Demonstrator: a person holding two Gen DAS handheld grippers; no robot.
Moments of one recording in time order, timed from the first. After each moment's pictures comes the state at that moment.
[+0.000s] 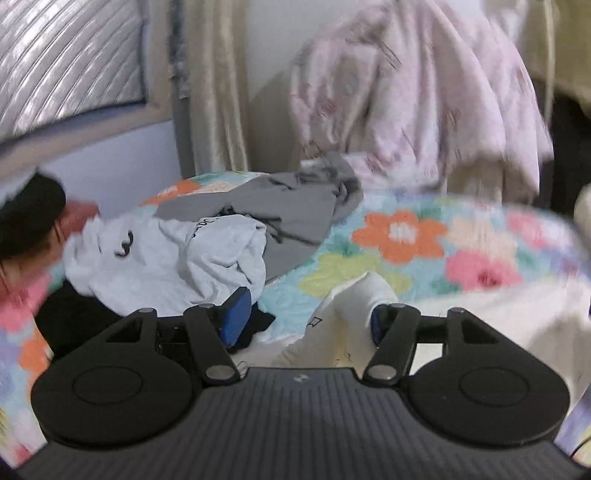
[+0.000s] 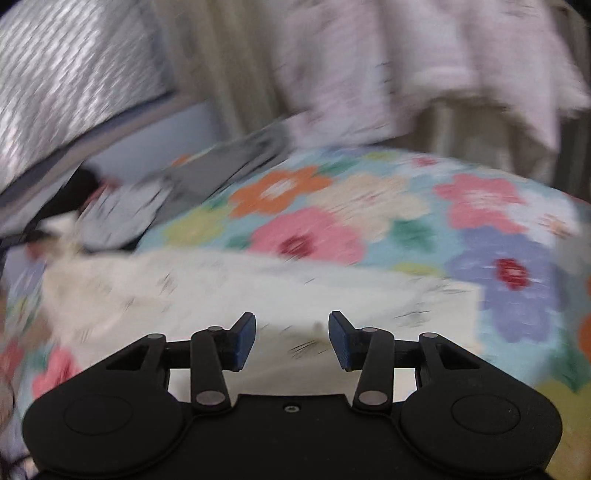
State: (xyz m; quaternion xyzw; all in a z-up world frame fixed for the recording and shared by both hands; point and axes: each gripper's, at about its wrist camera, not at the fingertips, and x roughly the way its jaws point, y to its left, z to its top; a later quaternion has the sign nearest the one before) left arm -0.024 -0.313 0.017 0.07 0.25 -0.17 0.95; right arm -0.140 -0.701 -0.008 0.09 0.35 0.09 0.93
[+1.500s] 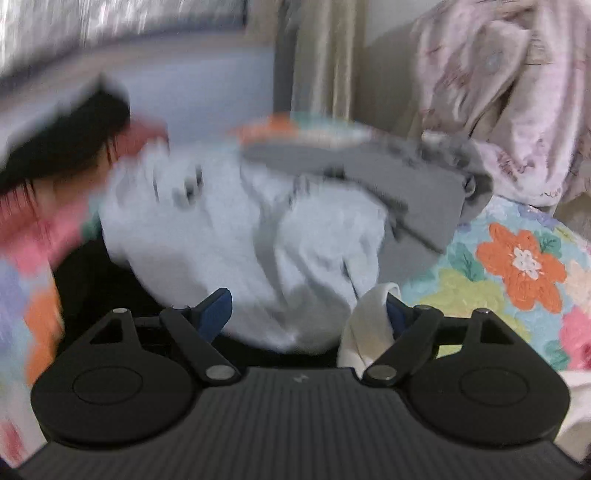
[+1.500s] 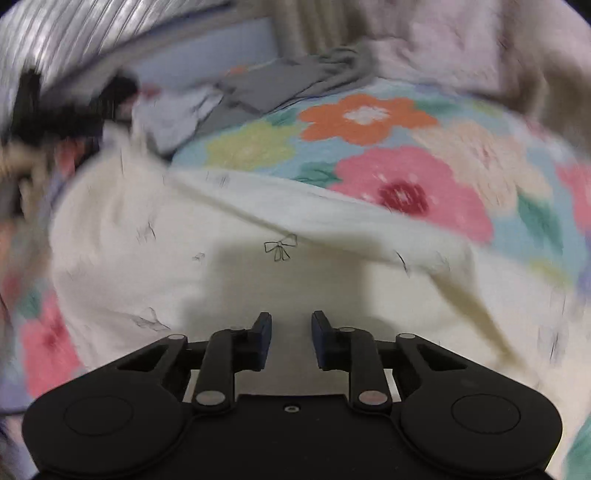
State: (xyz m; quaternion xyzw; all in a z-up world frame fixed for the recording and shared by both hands) left arm 0.101 -0.276 -0.007 0.00 0.32 -0.02 0.95; right arm -0.057 -0.623 -0.050 0.03 0.44 0.15 0.89
